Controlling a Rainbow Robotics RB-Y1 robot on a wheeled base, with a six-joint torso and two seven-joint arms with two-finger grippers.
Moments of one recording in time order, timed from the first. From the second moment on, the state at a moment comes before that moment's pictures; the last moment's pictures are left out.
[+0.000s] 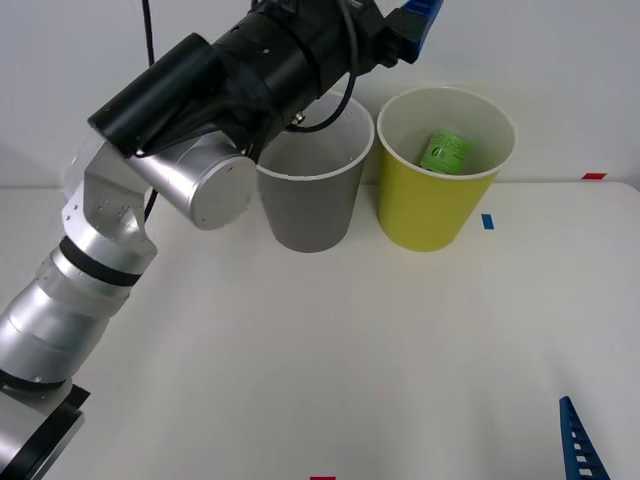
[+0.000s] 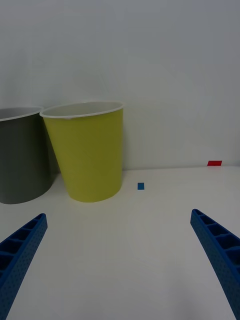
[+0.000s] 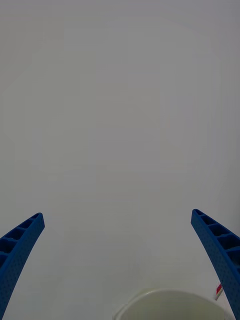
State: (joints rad) right arm 1.12 -0.41 0.13 -2.19 -0.15 -0.67 1.39; left arm -0.69 0.38 -0.37 -1.86 0.57 0.27 -1.61
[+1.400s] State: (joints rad) right arm 1.12 -0.41 0.13 -2.19 -0.15 -0.67 1.39; left arm 0.37 0.62 -0.09 -2.37 0.55 -0.07 -1.61
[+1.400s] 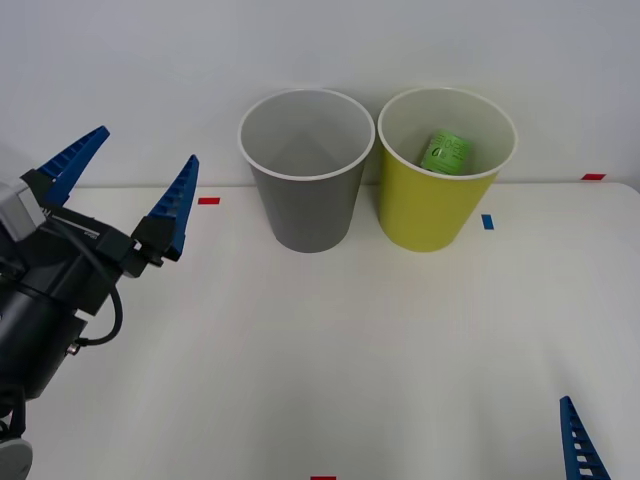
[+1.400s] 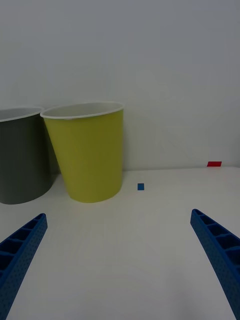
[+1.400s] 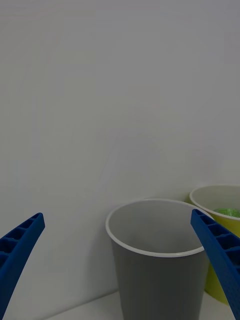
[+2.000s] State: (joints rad) right arm 1.12 -0.41 0.13 -2.19 -0.15 -0.67 1.39; left arm 0.77 0.61 -0.06 -2.37 0.52 -0.36 -1.64
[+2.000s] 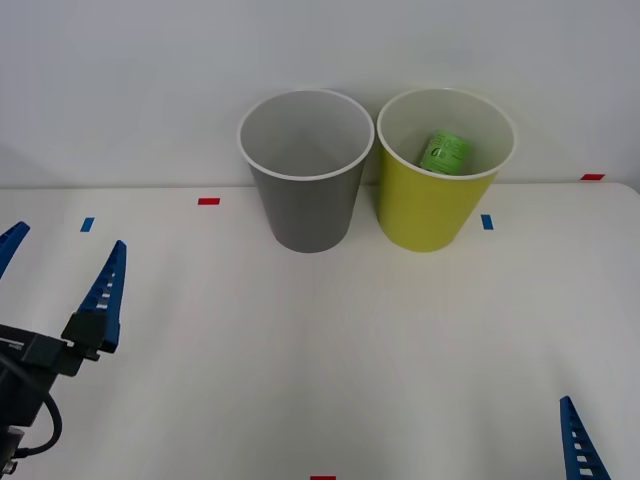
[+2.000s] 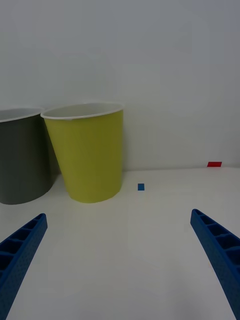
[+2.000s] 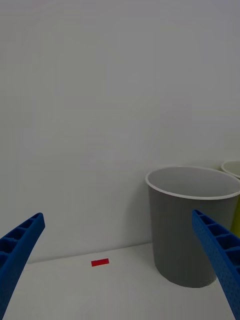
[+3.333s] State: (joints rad) right arm 1.12 -0.41 0.13 -2.19 -0.15 -0.67 1.39; left arm 1.22 0.57 -0.22 -2.21 0.40 -0.70 -1.68
